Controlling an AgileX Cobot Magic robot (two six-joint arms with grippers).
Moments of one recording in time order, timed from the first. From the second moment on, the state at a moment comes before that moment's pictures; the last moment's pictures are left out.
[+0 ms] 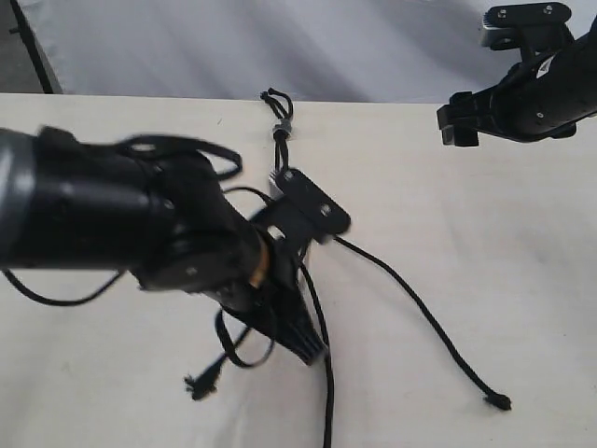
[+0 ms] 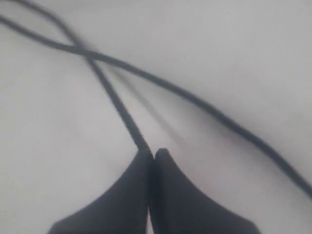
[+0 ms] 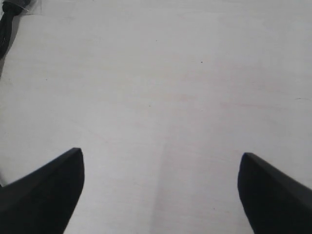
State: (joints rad) left arm -0.82 1.72 -1.00 0.32 0.50 -0.31; right arm 0.02 1.68 -1.13 0.01 0.43 -0.04
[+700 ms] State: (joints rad) left arm -0.38 1.68 -0.77 0.41 0.36 -0.41; right arm 0.03 1.68 -1.13 0.07 0.44 -0.04
